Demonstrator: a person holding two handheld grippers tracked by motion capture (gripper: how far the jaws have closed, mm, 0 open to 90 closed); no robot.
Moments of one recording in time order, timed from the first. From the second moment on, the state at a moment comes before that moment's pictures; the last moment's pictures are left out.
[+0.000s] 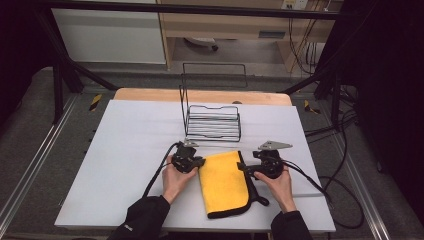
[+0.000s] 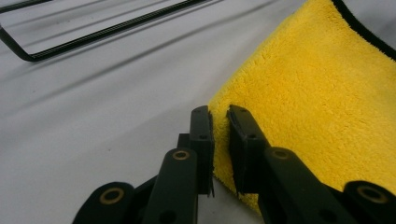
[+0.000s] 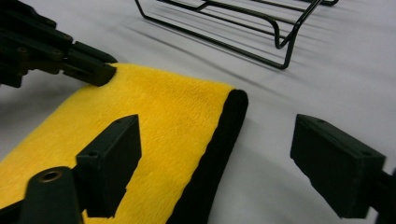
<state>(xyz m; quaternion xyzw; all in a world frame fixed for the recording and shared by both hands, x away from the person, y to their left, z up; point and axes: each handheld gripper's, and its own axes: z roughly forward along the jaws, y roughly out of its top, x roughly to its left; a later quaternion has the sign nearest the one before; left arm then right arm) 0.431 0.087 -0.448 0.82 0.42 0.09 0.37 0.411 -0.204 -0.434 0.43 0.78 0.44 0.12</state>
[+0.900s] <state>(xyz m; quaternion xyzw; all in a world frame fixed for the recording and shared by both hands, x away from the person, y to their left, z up) 0.433 0.091 -0.450 0.83 0.40 0.08 0.38 0.450 -0.186 -0.454 0.44 0.80 0.40 0.07</state>
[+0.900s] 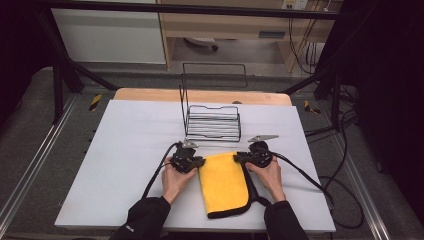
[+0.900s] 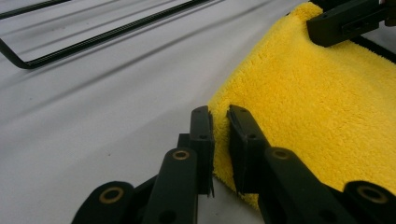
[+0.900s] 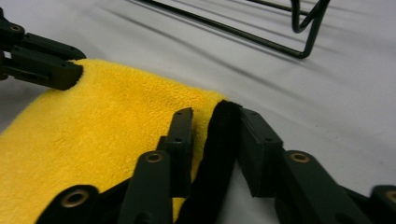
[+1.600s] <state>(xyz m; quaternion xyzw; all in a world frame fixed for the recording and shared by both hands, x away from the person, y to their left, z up) 0.427 0.103 -0.440 0.80 0.41 0.07 0.43 0.443 -0.185 -0.436 0.45 0.79 0.41 0.07</state>
